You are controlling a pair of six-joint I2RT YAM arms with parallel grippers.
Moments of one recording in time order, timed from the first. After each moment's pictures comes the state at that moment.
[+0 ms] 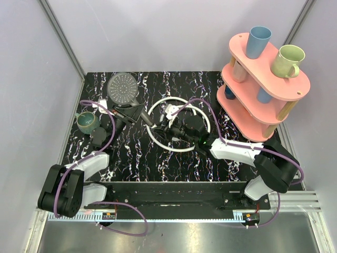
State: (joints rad) left arm -0.24 1.21 0.36 1.28 0.36 -0.93; right arm 0.90 1.53 0.84 0.65 -0.20 0.03
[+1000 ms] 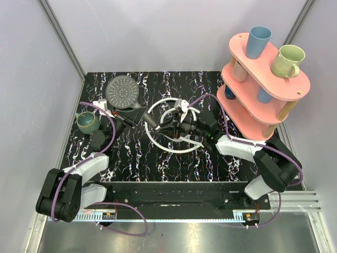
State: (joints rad) left arm -0.26 1.16 0.35 1.32 0.45 -0.96; right arm 0.75 1.53 0.78 0.83 -0.58 0.24
